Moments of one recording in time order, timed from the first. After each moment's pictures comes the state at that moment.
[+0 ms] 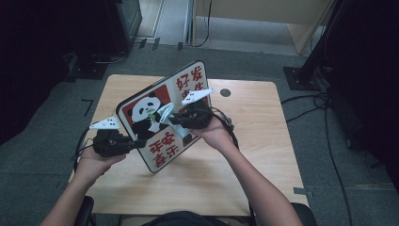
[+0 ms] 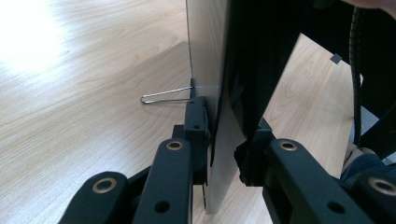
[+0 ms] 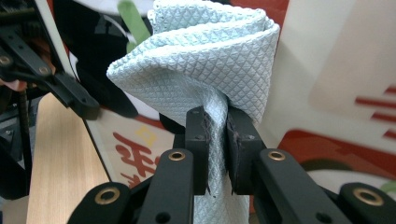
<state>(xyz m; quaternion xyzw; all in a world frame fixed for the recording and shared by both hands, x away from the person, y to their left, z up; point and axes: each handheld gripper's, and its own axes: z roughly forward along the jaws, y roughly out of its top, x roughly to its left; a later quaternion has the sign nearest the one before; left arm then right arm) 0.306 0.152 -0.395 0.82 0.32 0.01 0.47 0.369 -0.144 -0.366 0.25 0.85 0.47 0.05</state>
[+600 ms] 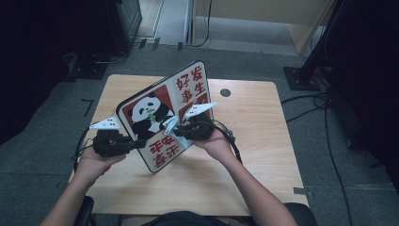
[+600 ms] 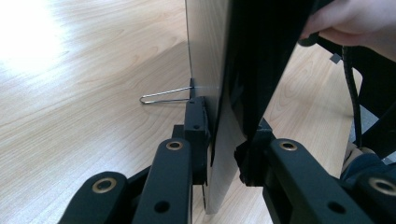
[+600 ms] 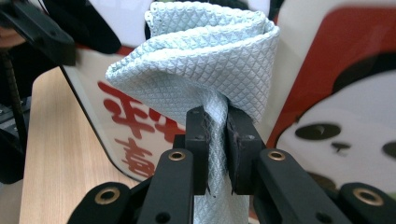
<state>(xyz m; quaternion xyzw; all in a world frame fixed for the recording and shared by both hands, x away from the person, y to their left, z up) 0.306 0.152 -0.395 0.82 0.32 0.01 0.46 0.359 -0.153 -0.412 0.27 0.85 0.46 0.02</state>
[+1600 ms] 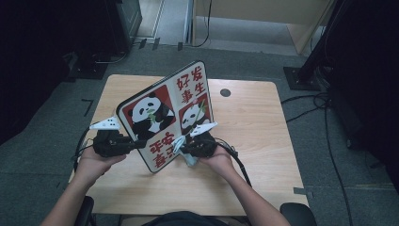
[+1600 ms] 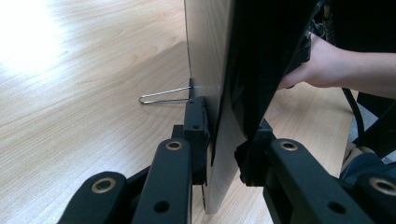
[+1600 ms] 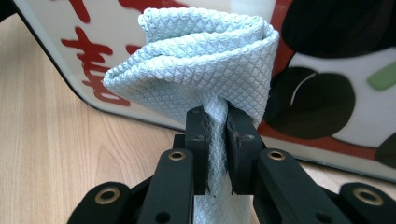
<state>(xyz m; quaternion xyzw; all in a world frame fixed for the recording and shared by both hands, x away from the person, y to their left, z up) 0.305 0.152 -0.395 0.83 0.32 0.01 0.46 0.344 -0.167 -0.493 0.29 0.86 0.42 0.00</state>
